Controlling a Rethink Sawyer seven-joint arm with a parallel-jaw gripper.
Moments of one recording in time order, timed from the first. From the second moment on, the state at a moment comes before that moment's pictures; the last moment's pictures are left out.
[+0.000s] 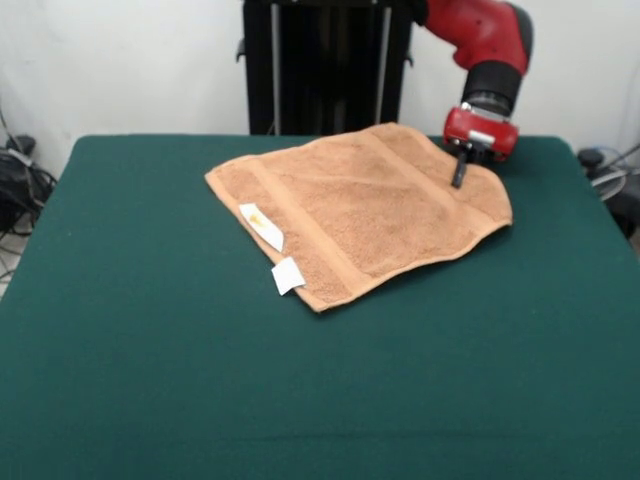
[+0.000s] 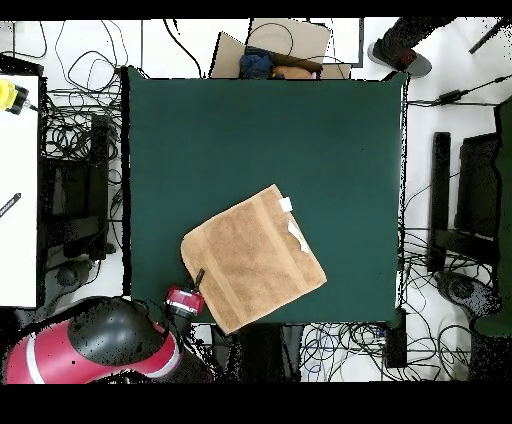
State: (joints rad) arm 0.43 0.02 0.12 2.31 0.74 -1.71 1.93
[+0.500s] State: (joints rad) arm 0.43 0.01 0.15 2.34 0.77 -1.71 1.95
